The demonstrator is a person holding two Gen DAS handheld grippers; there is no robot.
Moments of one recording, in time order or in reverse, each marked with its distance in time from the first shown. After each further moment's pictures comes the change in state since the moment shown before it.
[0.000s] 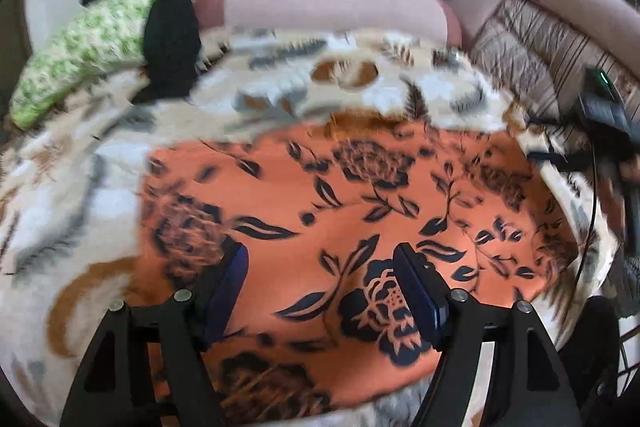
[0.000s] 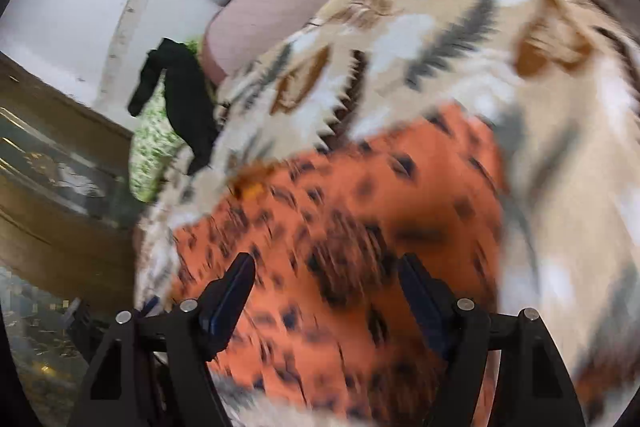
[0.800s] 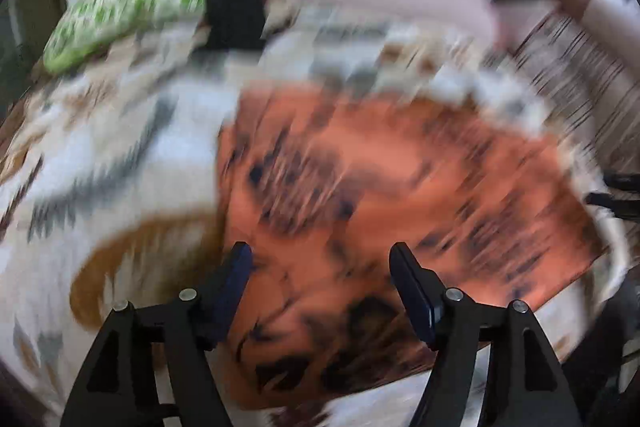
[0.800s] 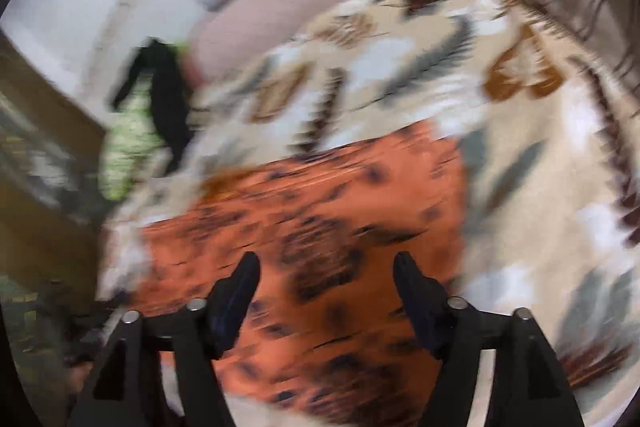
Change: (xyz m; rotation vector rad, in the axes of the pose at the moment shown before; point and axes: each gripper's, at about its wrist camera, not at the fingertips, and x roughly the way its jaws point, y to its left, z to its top) left arm -0.002 0.075 -0.036 -0.123 0.082 0.089; right arm -0.024 0.012 -0.067 -0.079 -0.028 -0.089
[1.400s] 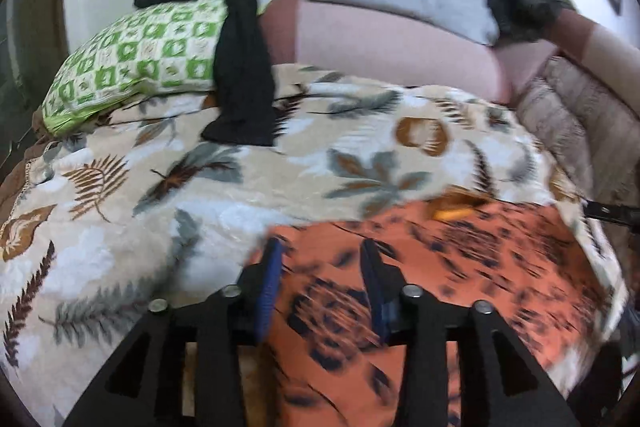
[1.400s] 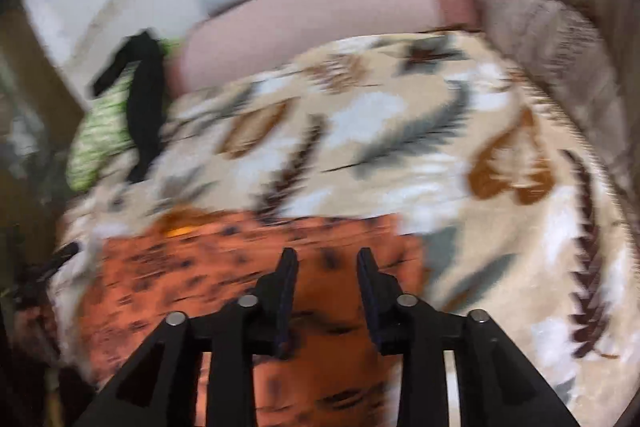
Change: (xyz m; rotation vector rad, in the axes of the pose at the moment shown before) left arm -0.037 0.017 0.075 0.035 -0.214 -0.079; right arm 0.002 0.013 0.061 -0.196 -0.075 -0.123
